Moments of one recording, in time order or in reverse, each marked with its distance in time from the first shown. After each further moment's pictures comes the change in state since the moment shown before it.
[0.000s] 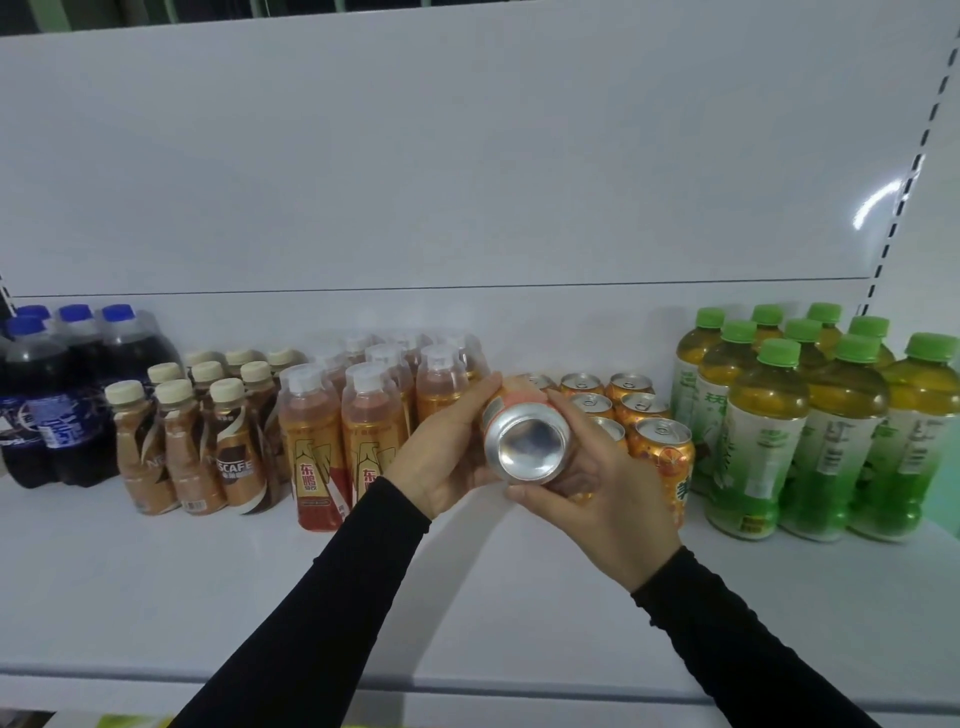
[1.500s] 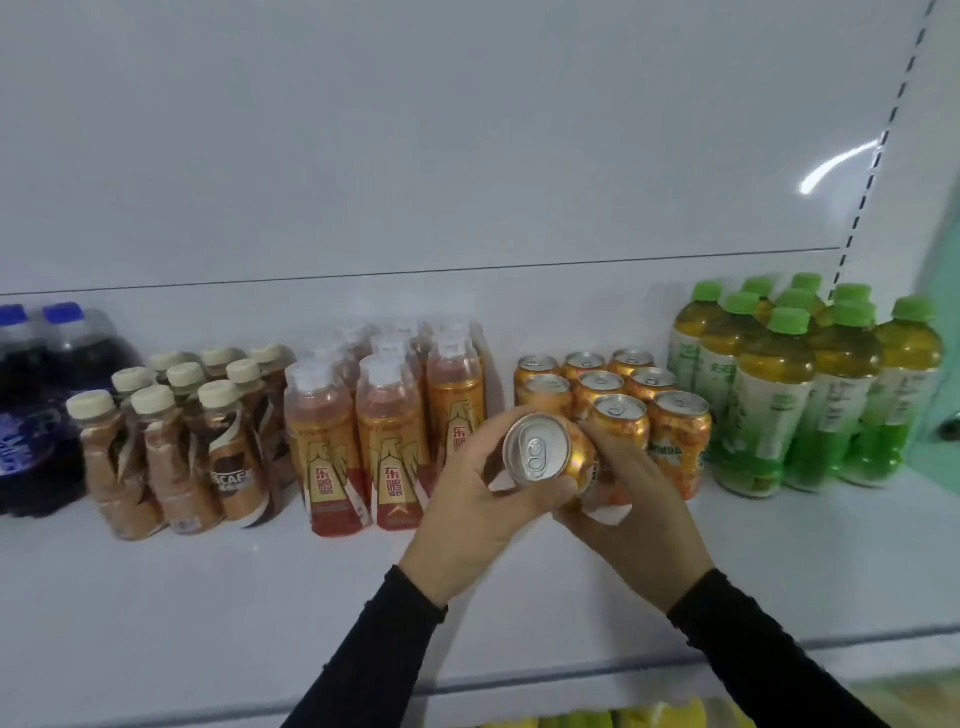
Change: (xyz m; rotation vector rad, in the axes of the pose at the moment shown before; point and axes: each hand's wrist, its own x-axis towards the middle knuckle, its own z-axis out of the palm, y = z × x) left_hand -0.032 -0.036 -0.046 0.460 -0.224 0.565; right_hand -0.033 0.038 0.034 -0.280 0.070 0.108
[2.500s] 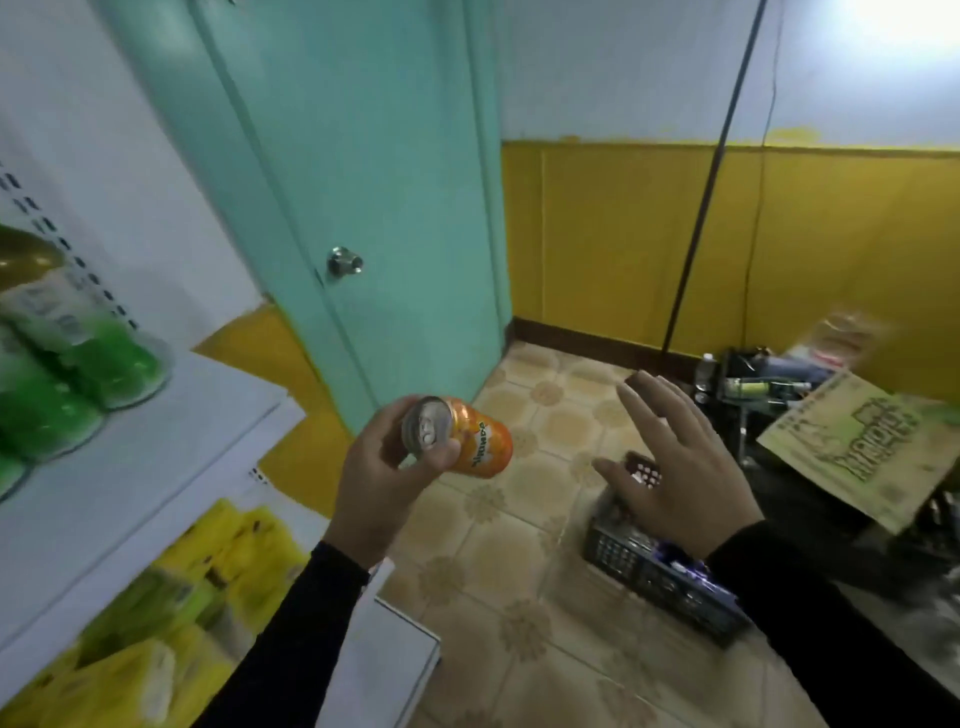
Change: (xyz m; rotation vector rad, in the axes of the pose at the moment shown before) left_hand -0.074 -0.026 0.508 -0.251 -0.650 -0.242; right_hand -0.417 0.069 -0.455 -1.030 0.273 0.737
